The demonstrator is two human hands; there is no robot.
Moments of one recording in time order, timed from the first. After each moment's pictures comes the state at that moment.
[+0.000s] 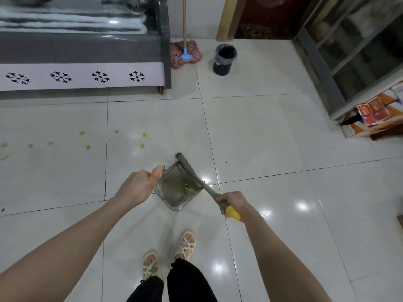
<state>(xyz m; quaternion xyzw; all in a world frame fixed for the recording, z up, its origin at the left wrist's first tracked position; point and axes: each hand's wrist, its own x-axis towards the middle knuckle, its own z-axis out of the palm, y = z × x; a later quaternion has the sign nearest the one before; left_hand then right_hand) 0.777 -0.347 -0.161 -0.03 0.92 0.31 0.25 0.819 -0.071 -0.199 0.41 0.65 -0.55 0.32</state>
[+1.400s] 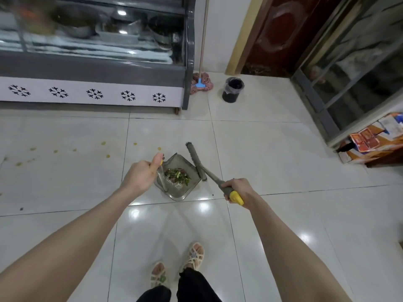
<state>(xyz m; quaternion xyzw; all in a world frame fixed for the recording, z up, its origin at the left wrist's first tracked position) 0.835 -0.457 -0.128 -0.08 0.92 0.37 0.10 0.852 -0.171 -0.121 0.32 0.71 -0.57 0.25</state>
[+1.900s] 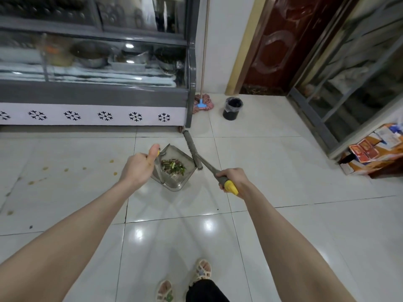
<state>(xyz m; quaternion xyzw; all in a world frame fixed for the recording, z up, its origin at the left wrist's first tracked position) 0.836 -0.484 -0.068 -0.07 0.93 0.36 0.01 0.842 -0.213 -0.066 0.28 0.71 -0.61 0.19</state>
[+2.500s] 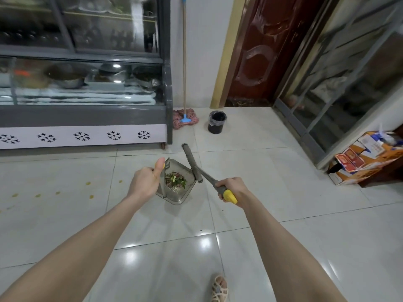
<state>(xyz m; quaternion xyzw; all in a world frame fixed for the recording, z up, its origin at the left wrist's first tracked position) 0.778 -0.333 -0.064 -0.07 0.93 0.36 0.03 0.787 -0.081 -0.059 0.28 0.72 -0.61 0.18</state>
